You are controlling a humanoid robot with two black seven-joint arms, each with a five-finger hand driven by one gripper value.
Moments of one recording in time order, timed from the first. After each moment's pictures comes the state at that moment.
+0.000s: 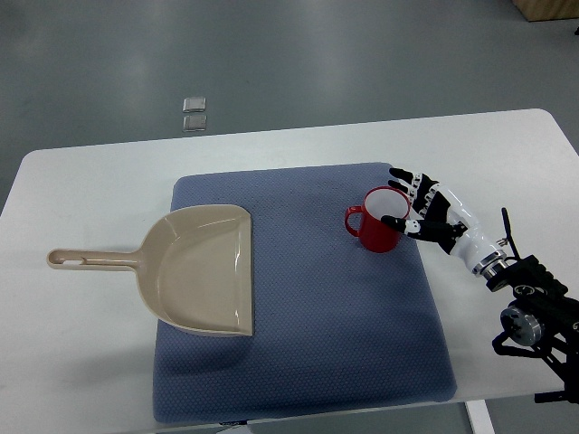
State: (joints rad) left arm -0.07 0.00 -0.06 -0.12 0.08 -0.04 0.09; right arm 0.36 -0.29 0.80 0.91 -0.76 0.17 0.61
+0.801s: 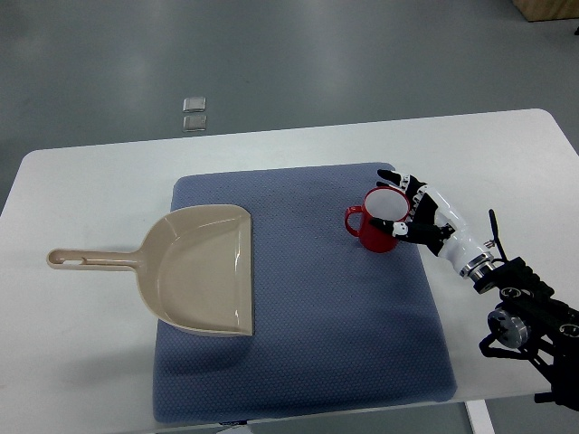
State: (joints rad) left arm -0.07 0.00 -0.06 -0.12 0.08 -0.04 0.09; right arm 0.36 -0.25 0.80 0.91 -0.77 0.16 0.61
